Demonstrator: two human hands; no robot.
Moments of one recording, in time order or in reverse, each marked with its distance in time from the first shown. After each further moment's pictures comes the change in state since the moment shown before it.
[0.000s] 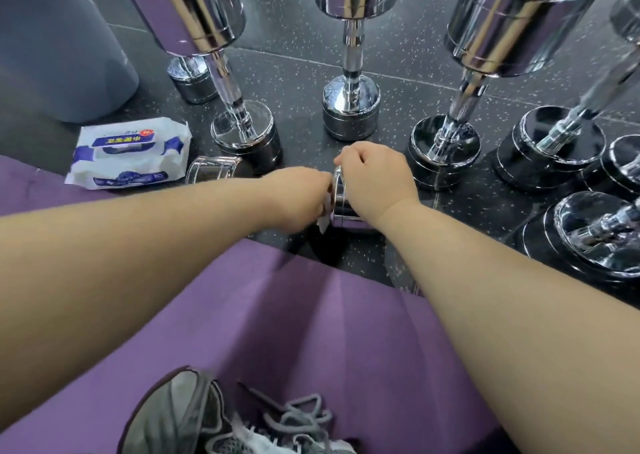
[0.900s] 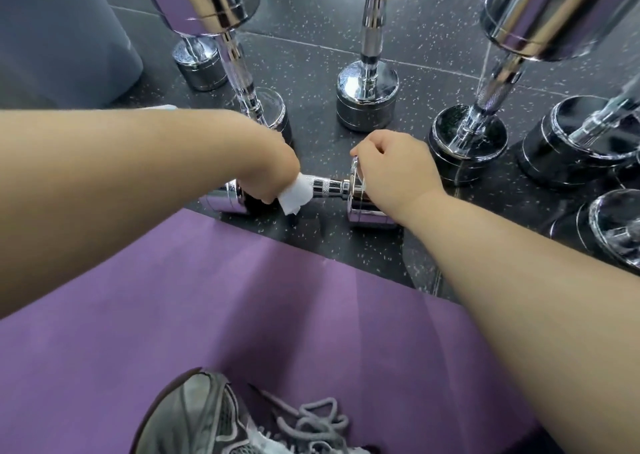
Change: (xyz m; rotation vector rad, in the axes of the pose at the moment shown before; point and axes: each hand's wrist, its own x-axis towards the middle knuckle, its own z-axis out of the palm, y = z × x) left_hand 0.000 -0.040 -0.030 0.687 -0.424 -0.040; right_hand 0.010 0.006 0.004 -0.001 0.006 -0.021
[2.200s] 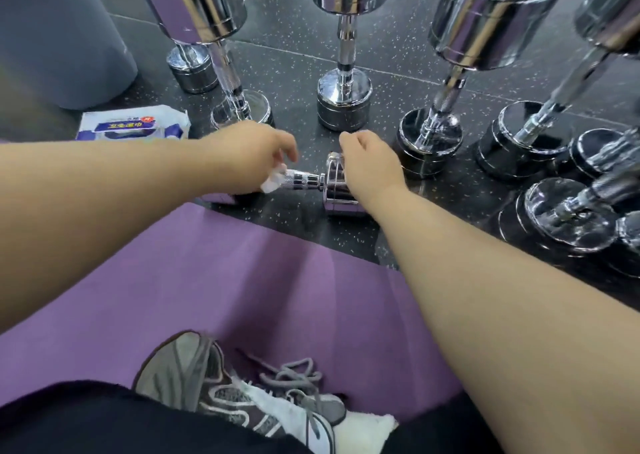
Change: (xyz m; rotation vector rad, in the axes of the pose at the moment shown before) left_hand -0.046 0.015 0.009 -0.752 0.518 -0.131; right_hand -0.015 0.000 -0.005 0.170 -0.026 0.185
